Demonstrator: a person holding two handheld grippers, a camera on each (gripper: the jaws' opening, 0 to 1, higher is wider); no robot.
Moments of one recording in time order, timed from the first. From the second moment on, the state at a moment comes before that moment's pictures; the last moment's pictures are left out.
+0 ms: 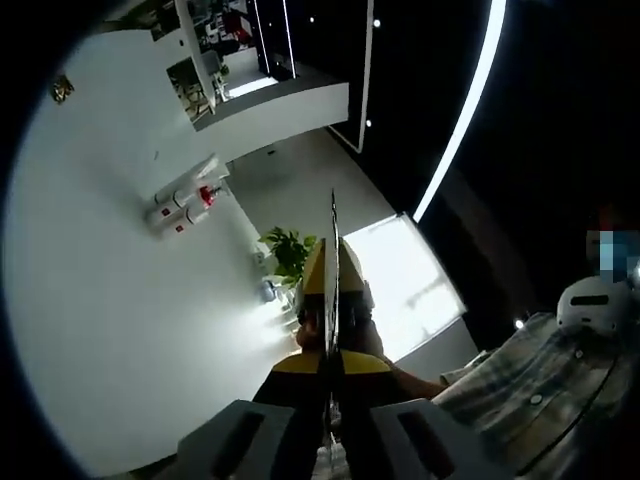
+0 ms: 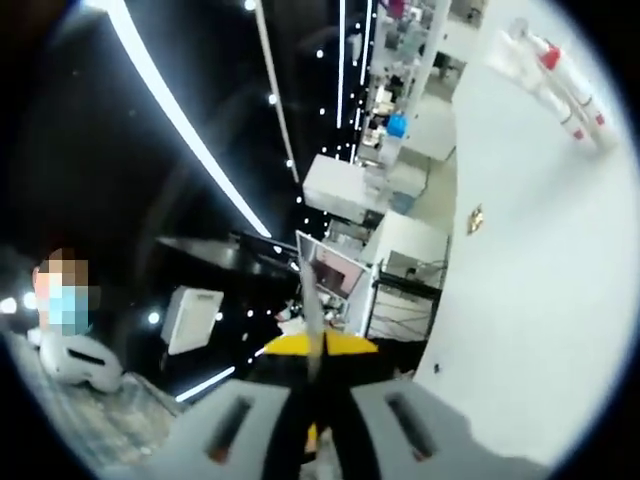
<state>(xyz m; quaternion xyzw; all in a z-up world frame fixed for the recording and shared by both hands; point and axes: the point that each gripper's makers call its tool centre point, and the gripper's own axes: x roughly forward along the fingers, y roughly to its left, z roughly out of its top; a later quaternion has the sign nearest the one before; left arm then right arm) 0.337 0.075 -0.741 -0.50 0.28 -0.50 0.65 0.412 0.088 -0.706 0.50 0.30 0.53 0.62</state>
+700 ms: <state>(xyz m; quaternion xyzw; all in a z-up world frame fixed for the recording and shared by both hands) 0.357 0.097 -0.771 -0.55 0.25 -0.43 0.67 0.384 0.083 -0.763 0.45 0.36 0.48 0.66</state>
